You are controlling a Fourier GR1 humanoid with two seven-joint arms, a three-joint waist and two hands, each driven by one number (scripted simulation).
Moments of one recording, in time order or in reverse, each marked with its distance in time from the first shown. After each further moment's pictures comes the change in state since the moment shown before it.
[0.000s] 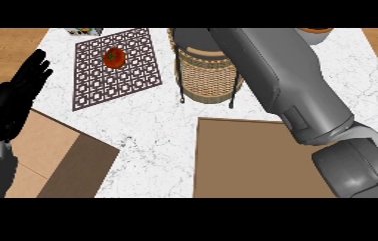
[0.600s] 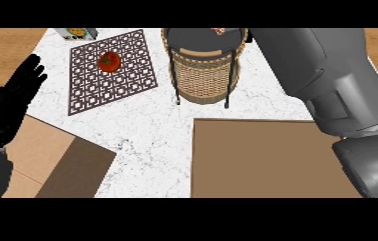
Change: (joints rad) left arm 0.029 0.001 0.027 -0.001 0.004 -0.007 0.010; right arm -0.078 -0.073 -0.128 -0.113 -0.032 -0.242 0.077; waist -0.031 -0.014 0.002
